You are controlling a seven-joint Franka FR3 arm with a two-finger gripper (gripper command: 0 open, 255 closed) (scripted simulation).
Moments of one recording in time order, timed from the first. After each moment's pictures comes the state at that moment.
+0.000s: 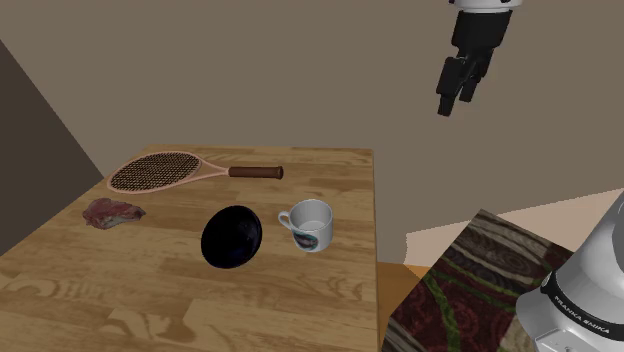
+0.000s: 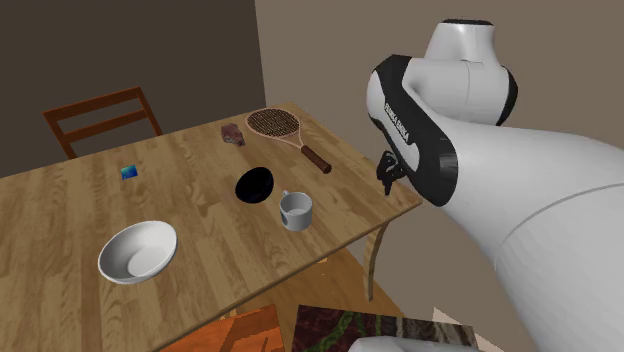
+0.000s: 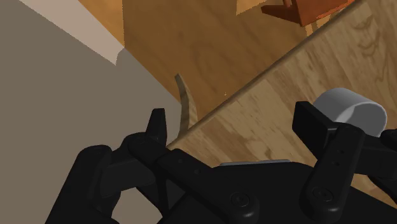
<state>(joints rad) 0.00 -0.75 0.00 -2.39 0.02 1.66 -0.02</state>
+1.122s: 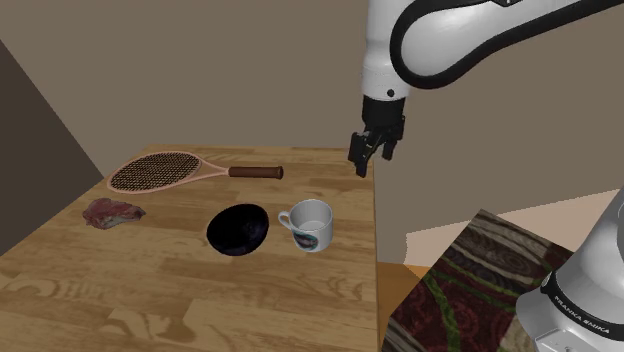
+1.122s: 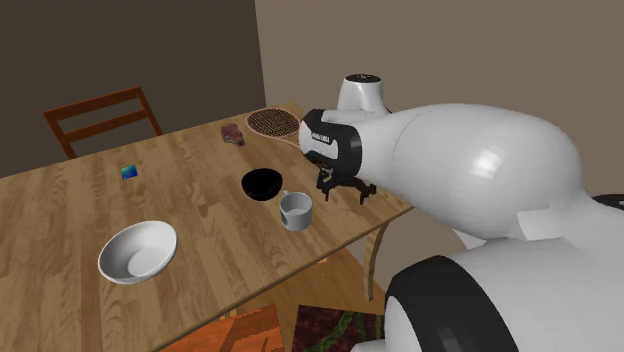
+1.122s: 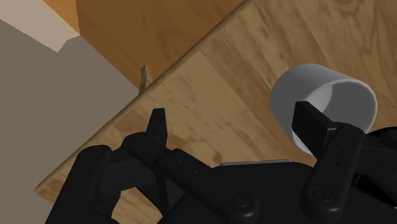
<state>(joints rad) 0.08 -0.40 0.22 -2.42 0.13 2.05 0.21</state>
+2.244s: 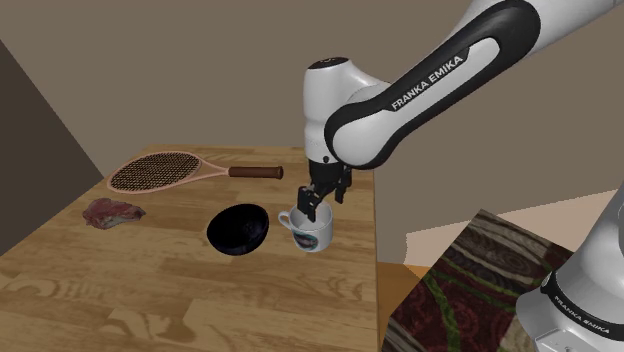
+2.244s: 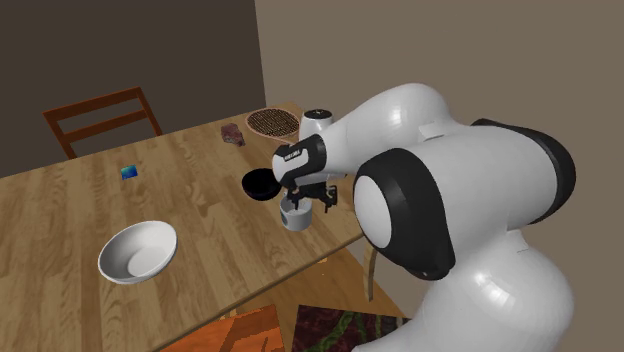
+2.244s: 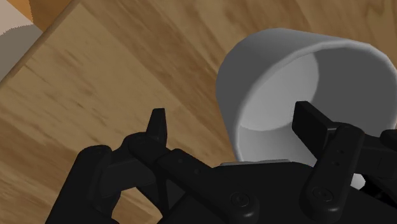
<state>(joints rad) 0.12 0.02 0.34 -2.29 0.04 2.36 0.42</state>
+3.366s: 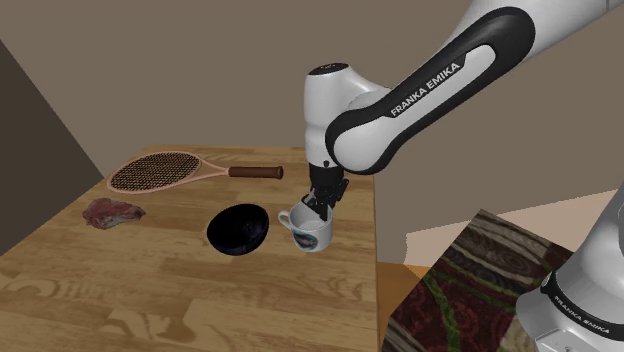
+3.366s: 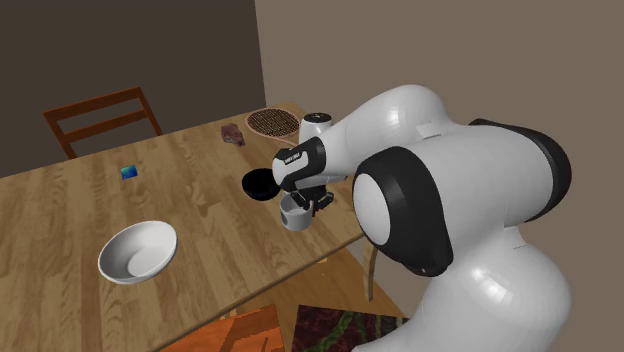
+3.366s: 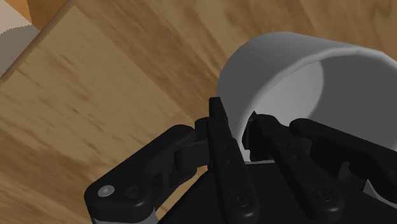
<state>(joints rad) 0.12 0.04 0.34 -2.30 0.04 2.38 0.42</state>
